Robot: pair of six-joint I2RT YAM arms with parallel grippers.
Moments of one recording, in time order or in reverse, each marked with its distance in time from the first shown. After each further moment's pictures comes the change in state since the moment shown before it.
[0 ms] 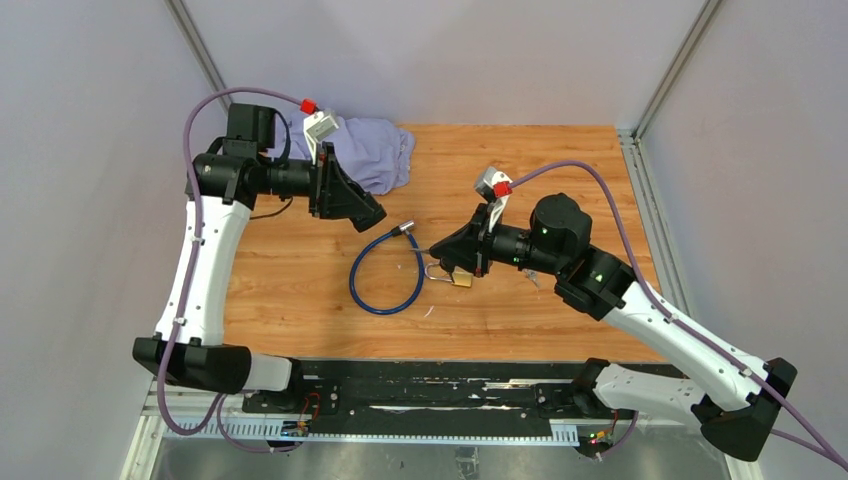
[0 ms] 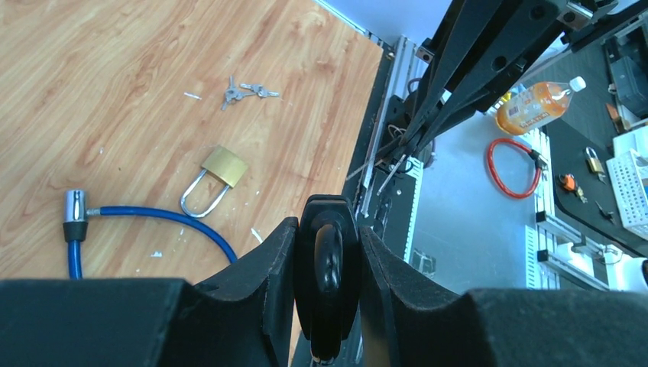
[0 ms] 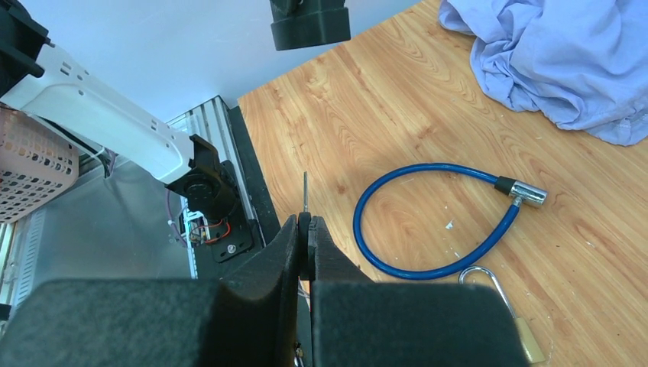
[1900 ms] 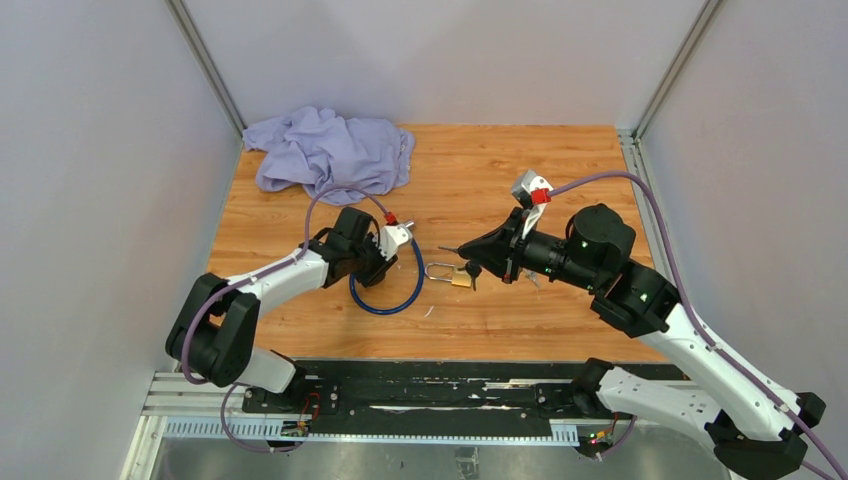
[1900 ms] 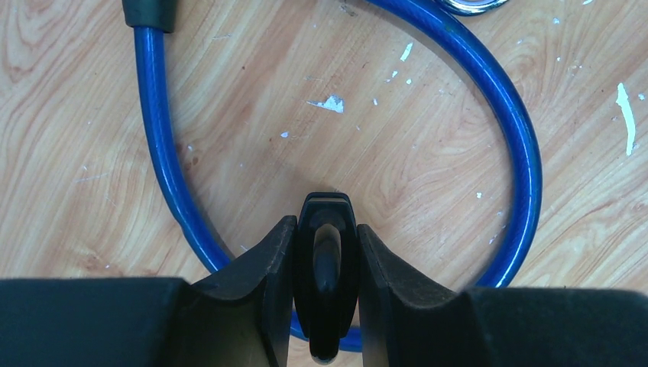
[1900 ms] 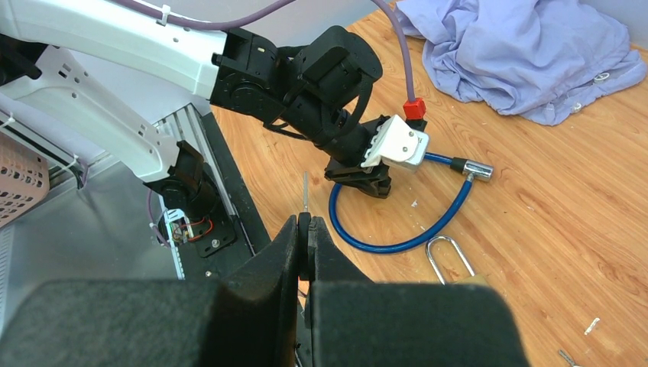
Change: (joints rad) left arm -0.356 0.062 -0.971 0.914 -0.975 0.138; right arm -0.015 -0.154 0.034 -0.181 0.104 -0.029
